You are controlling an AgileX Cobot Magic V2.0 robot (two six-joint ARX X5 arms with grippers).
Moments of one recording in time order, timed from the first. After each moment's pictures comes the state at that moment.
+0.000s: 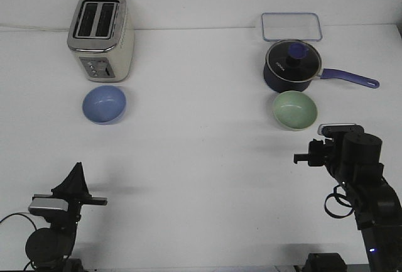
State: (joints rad) left arm -0.05 0.00 0.03 0.22 0.01 0.01; right arm -0.02 0.88 0.96 -0.75 -0.02 0.03
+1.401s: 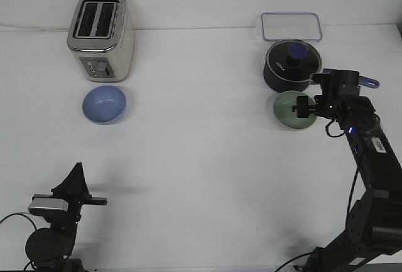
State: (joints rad) left arm -0.05 0.00 0.03 0.22 0.01 0.01; right arm -0.15 1.70 1.38 -0.64 -0.08 -0.07
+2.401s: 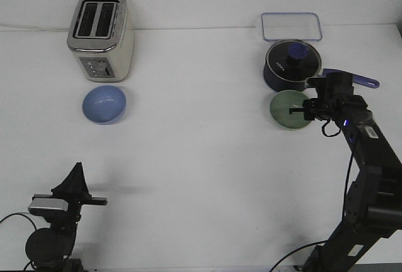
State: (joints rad) left arm -0.05 0.00 0.03 0.22 0.01 0.01; right arm -0.17 1.83 1.39 -0.61 -0.12 -0.10
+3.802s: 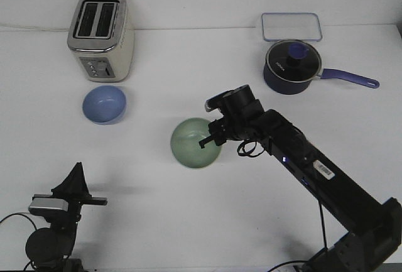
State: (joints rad) left arm -0.05 0.00 0.03 0.22 0.01 0.01; right arm 0.54 1.64 1.42 -0.74 -0.24 0.14
